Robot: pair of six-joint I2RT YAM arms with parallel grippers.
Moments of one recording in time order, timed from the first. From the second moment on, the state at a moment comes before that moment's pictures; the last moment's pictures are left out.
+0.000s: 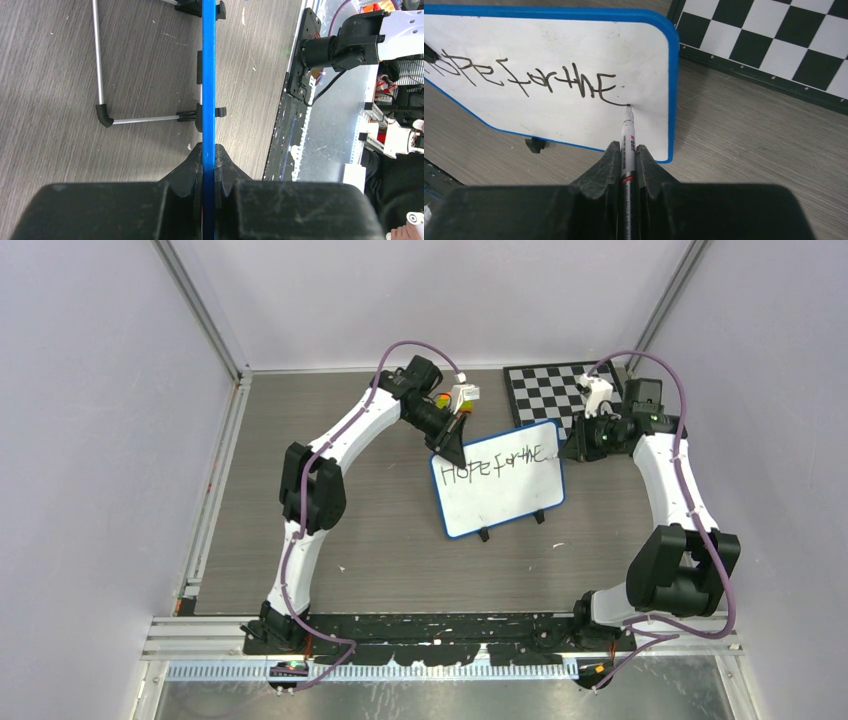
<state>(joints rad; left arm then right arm) -0.57 2.24 2.14 -1.03 0.93 0.21 -0.16 1.44 1.25 -0.79 -0.57 -0.33</state>
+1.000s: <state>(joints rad) -0.41 1.99 1.86 -0.93 0.94 0.17 0.19 1.26 1.24 -0.88 -0.66 -0.24</state>
